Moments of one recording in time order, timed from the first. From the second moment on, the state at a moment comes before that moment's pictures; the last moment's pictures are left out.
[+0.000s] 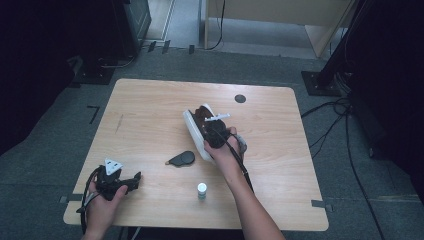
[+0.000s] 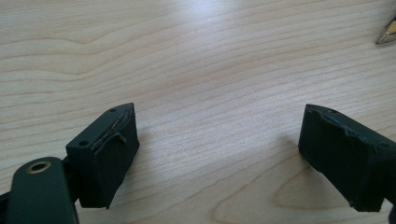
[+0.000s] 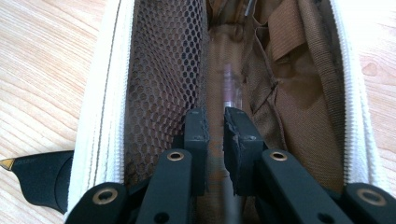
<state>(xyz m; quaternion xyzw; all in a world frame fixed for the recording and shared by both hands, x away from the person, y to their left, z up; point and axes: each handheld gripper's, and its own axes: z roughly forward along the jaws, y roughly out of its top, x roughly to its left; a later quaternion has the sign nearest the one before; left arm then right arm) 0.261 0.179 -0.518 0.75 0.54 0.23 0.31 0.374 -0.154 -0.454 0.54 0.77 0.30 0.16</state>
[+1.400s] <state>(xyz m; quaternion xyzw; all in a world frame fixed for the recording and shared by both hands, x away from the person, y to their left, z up) 0.261 0.179 -0.518 0.75 0.54 0.23 0.31 0.324 -0.177 -0.391 0.44 0.77 0.42 0.20</state>
